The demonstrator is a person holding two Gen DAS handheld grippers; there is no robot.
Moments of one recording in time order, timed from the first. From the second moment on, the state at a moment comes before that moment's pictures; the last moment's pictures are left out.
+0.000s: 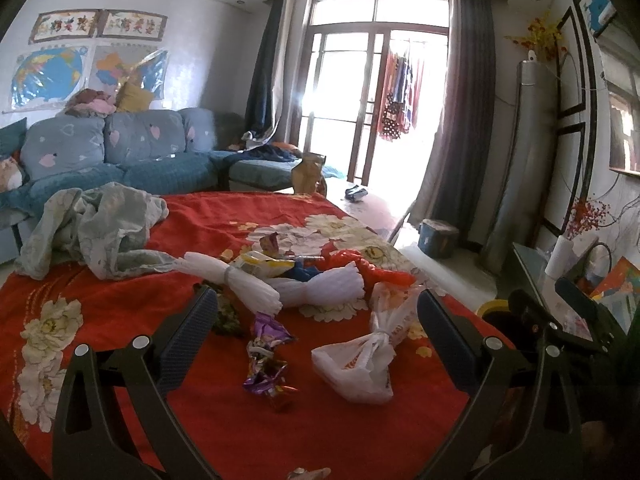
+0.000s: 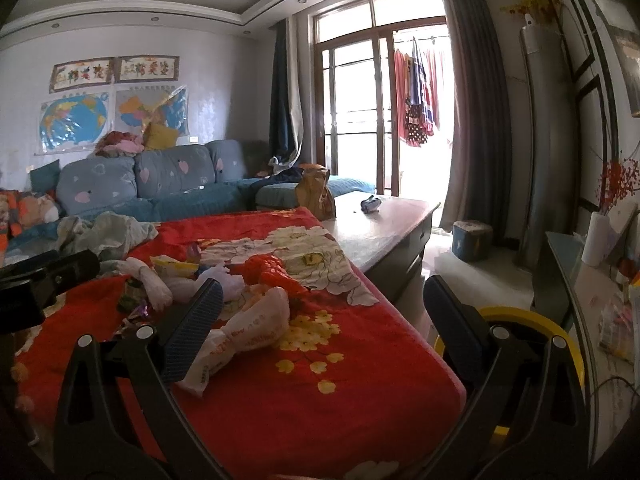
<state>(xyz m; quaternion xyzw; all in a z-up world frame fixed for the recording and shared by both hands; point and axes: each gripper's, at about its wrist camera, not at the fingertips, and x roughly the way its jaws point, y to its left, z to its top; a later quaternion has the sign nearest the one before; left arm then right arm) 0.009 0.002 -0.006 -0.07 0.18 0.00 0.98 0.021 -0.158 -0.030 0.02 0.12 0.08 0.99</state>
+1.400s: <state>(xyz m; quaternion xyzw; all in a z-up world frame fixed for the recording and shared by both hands) 0.156 0.176 -0.052 -0.27 0.31 0.07 0.91 0.163 -0.087 -0.080 0.12 0.39 0.15 0.90</state>
